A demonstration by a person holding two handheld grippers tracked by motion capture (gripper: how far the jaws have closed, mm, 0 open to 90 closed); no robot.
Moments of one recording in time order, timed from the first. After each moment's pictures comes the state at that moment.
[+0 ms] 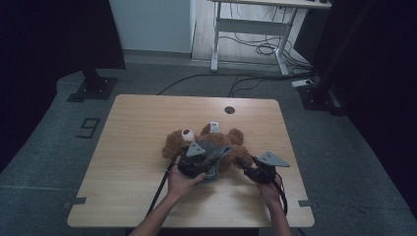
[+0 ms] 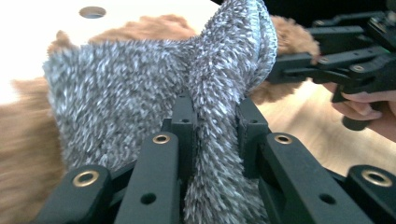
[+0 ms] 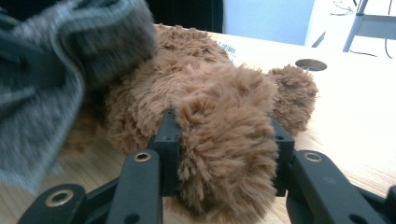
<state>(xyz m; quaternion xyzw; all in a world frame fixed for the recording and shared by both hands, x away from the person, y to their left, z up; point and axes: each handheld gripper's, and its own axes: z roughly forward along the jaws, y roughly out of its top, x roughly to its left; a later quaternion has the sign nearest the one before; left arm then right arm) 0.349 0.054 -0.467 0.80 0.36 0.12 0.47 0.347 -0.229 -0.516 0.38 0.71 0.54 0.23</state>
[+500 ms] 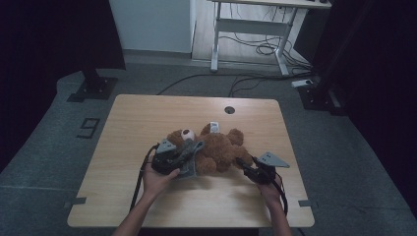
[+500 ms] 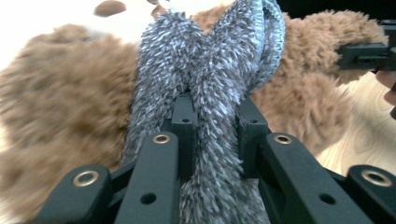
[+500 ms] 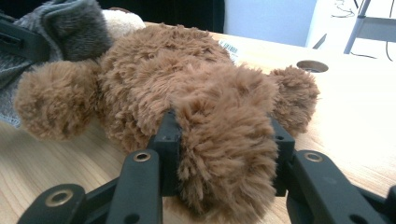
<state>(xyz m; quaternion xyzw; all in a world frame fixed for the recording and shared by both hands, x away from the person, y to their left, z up) 0.355 0.130 -0.478 0.78 0.41 0.13 0.47 0.346 -0.229 -0.516 0.38 0.72 0.54 0.23</state>
